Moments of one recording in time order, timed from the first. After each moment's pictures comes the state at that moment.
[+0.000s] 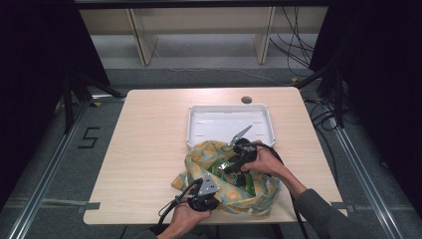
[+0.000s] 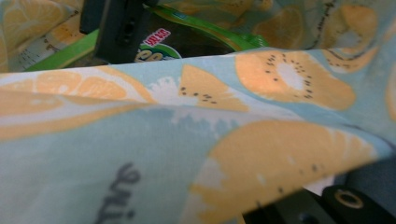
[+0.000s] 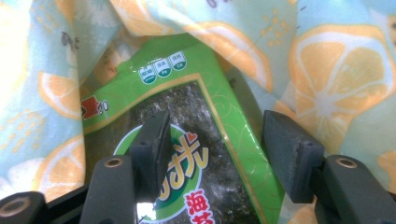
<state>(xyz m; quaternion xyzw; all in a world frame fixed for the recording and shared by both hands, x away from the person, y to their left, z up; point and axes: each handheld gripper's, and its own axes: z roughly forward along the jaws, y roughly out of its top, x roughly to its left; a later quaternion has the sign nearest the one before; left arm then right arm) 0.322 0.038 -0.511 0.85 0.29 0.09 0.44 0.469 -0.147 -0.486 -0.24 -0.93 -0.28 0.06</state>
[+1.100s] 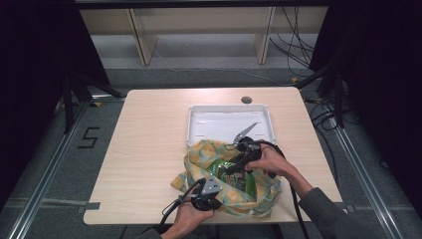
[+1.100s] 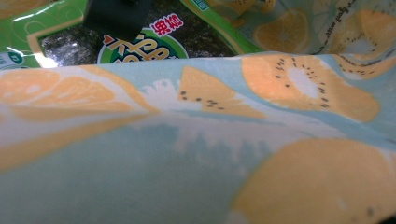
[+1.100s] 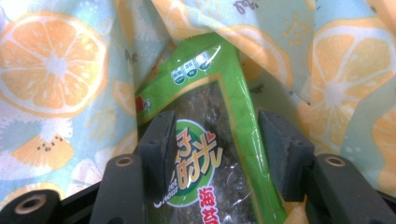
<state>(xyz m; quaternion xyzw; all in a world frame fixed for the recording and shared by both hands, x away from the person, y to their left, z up) 0.325 0.032 -0.514 0.85 0.27 0.09 0.44 0.460 -0.154 -0.465 -0.23 -0.92 -0.31 0.09</state>
